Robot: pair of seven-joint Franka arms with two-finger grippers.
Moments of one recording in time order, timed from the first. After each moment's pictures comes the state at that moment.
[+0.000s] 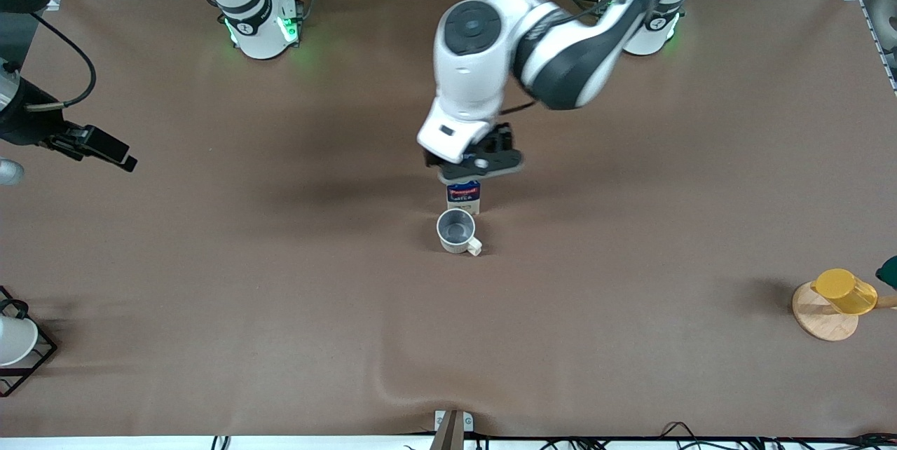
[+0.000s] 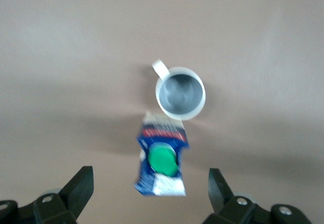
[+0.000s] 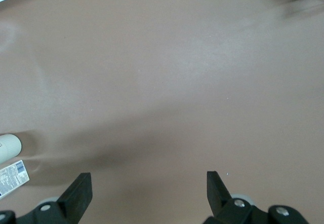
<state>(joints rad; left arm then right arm) -0.56 0.49 -0.21 -1.29 0.13 1.83 -1.00 -0.04 0.01 0.02 -1.64 0.07 1.69 0.22</state>
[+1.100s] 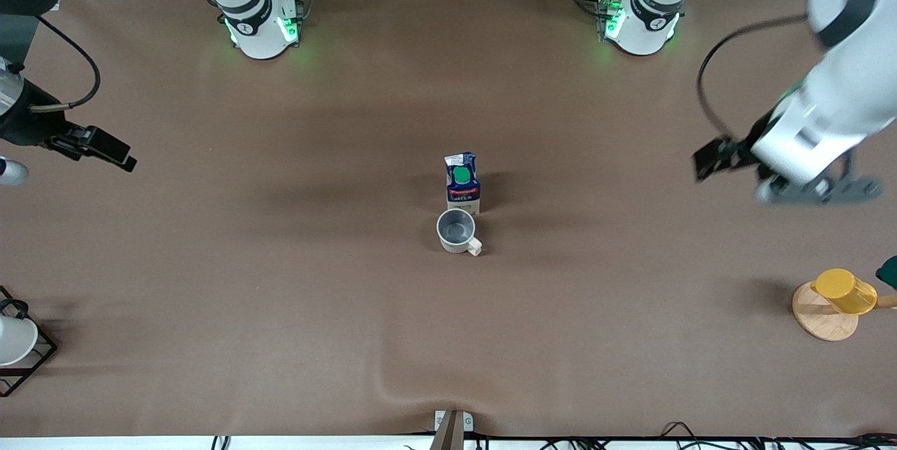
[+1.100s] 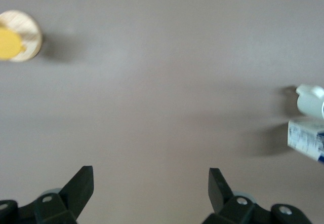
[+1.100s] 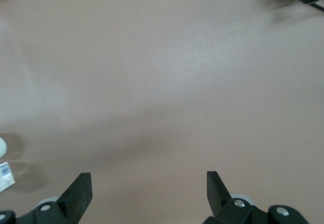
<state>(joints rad) -0.17 0.09 0.01 -1.52 0.00 1.59 -0.17 -0.02 0.02 0.02 -1.64 0.01 1.69 0.23</state>
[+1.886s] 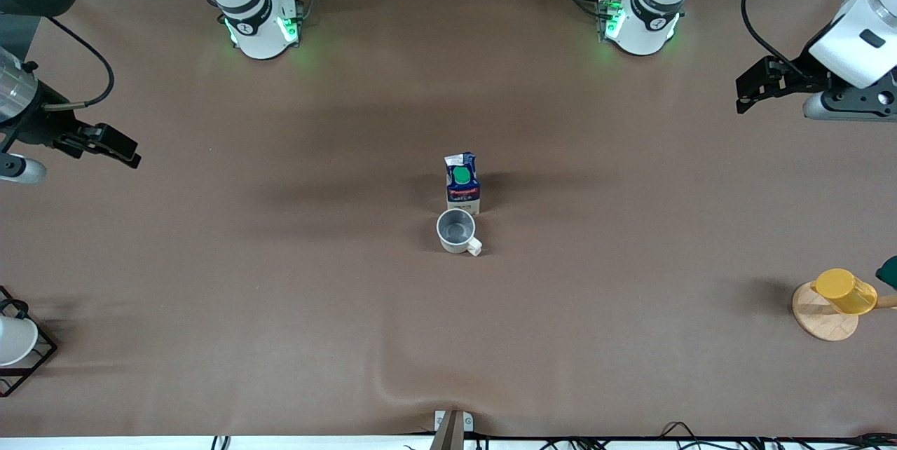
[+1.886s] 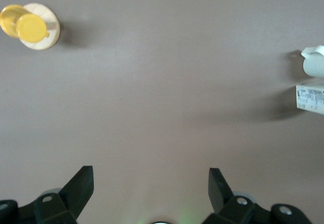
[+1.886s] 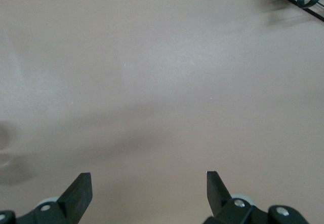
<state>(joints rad) -0.15 -0.05 0.01 -1.58 0.02 1.51 -0.03 0.00 0.02 0.02 -1.64 -0.02 1.66 0.20</state>
